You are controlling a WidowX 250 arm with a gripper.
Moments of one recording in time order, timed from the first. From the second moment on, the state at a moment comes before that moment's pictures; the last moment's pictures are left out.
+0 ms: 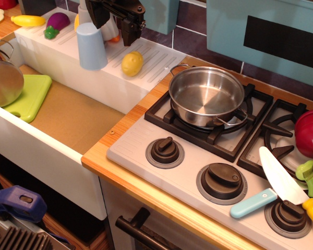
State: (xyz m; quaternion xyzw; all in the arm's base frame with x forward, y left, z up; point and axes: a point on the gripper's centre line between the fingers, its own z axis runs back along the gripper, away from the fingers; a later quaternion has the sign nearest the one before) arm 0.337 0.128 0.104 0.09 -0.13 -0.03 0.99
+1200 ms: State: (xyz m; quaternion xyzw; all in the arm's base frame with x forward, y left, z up) arm 0.370 0.131 0.039 0.10 -0.17 -0.02 0.98
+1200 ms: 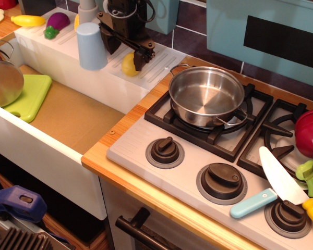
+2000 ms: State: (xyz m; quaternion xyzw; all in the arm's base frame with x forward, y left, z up) arm 0.380 0.138 0.012 0.07 -0.20 0.00 0.98
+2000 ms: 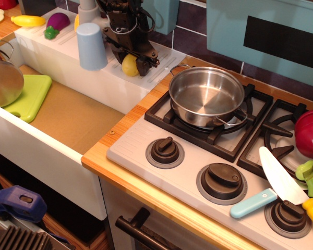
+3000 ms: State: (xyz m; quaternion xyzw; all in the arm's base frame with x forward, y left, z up) arm 0.378 0.043 0.117 0.03 -0.09 0.07 0.99
